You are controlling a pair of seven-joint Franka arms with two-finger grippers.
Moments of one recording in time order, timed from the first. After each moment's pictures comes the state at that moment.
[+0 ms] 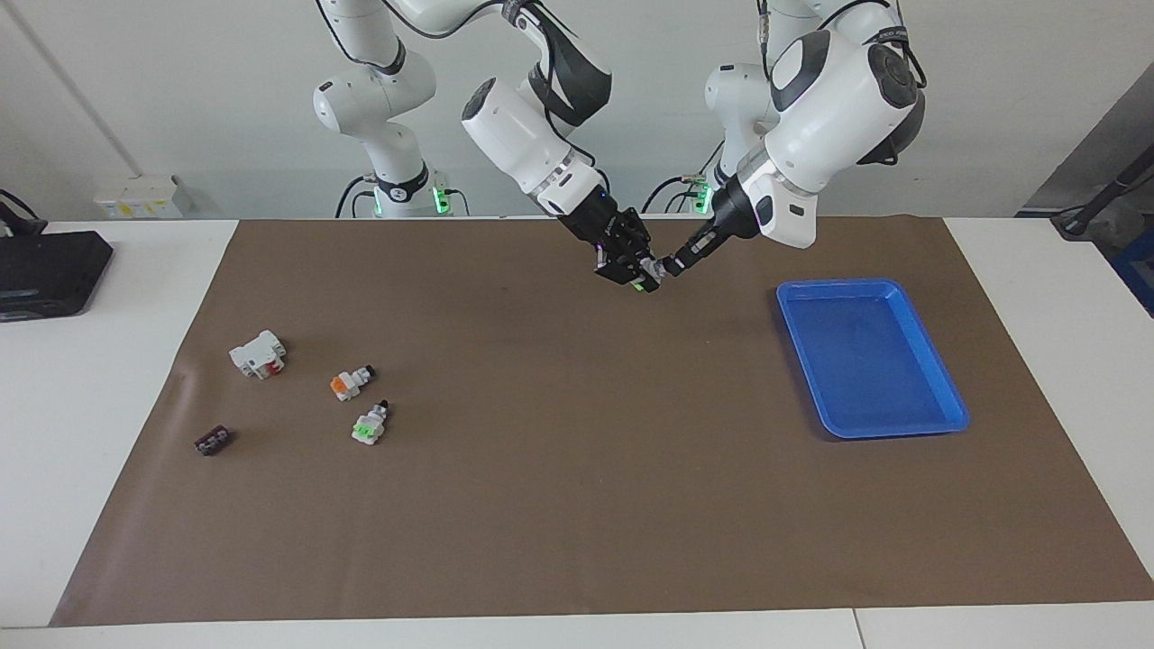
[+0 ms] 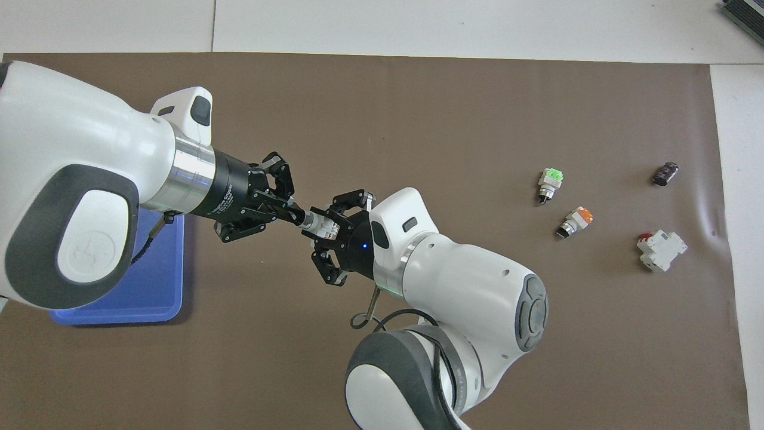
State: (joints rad) left arm -0.26 0.04 -0.10 -1.72 -0.48 1.81 -0.91; right arm 0.63 0.10 0.11 -2.01 0.94 2.81 -1.30
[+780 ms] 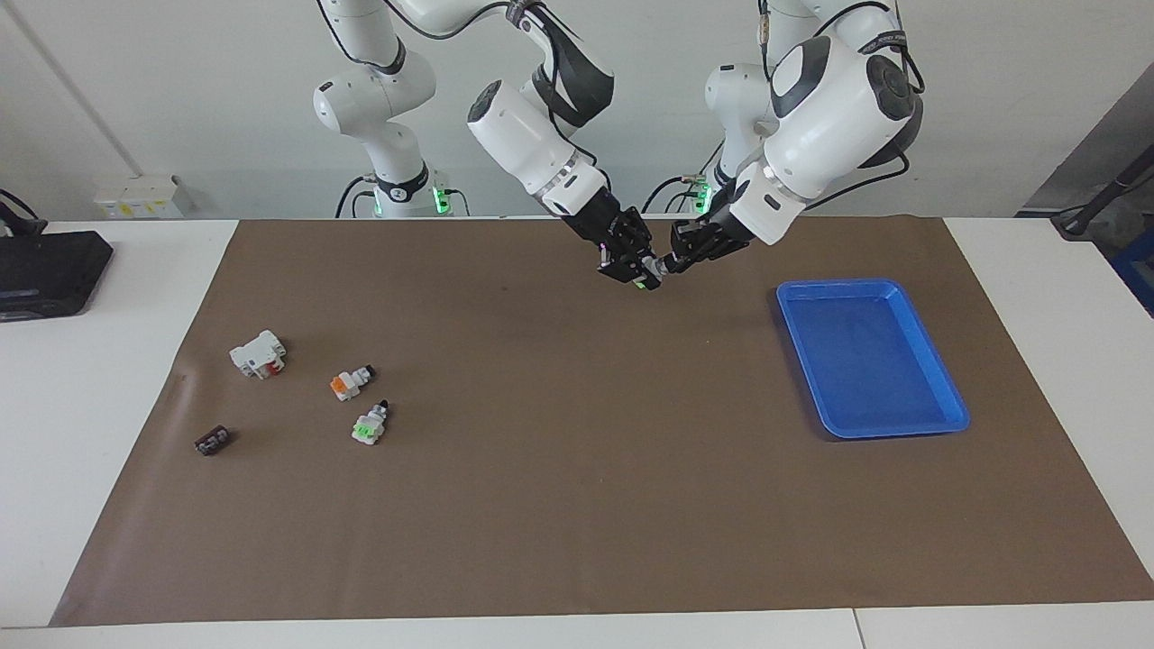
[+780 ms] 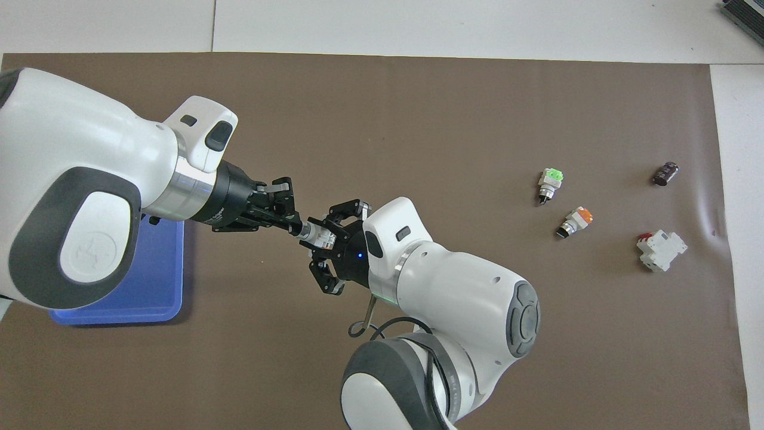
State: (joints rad) left arm -0.26 0.03 -0.10 -1.74 -0.49 1.78 -0.44; right arm 0.64 0.10 0.12 -2.03 0.94 2.81 -1.30
